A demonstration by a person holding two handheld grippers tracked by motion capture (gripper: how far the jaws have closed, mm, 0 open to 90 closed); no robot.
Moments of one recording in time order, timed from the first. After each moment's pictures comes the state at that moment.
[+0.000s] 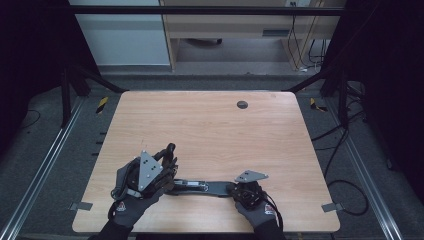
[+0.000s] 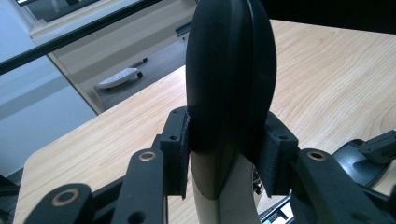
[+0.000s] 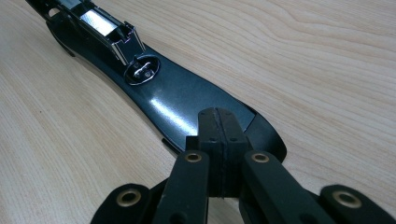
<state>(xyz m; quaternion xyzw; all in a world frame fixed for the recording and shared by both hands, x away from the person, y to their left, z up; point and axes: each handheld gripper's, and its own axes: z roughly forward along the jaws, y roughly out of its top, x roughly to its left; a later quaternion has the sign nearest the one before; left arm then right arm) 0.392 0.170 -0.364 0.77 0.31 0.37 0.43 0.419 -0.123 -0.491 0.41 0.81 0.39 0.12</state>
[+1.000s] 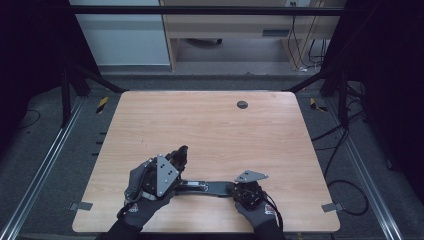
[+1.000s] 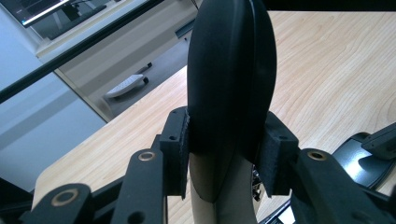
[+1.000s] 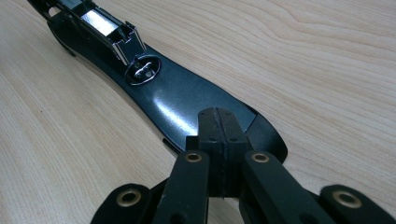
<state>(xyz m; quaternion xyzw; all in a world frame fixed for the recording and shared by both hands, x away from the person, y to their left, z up) 0.390 0.142 -0.370 0.78 0.27 0.40 0.40 0.419 -0.123 -0.491 0.41 0.81 0.39 0.12</state>
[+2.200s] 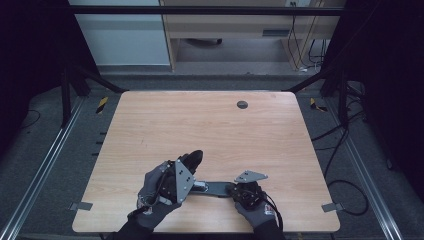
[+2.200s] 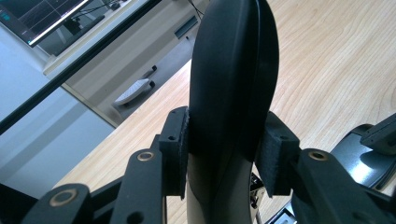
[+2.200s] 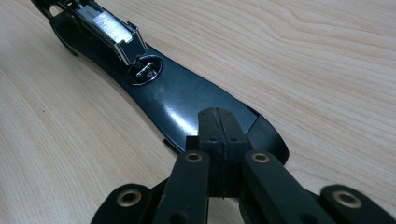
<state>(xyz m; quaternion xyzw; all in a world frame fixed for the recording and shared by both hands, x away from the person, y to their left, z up) 0.386 0.111 -0.383 0.79 0.23 0.43 0.36 0.418 -0.121 -0.492 0.41 0.81 0.40 0.12</state>
